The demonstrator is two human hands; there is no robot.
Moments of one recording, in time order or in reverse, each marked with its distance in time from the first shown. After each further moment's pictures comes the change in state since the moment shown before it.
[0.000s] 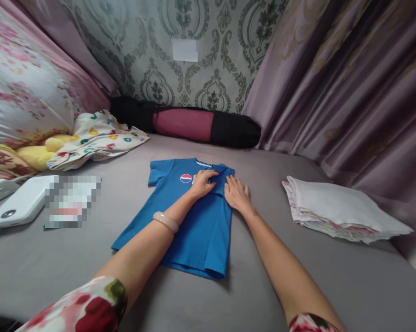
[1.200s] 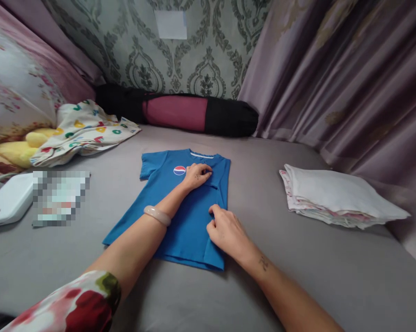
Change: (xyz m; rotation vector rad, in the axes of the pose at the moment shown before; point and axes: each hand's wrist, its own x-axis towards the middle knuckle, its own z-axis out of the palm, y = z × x) left_hand 0.000 0.010 -0.012 0.143 -0.081 -0.064; right_hand -0.133 -0.038 -0.019 0.197 -0.067 -0.176
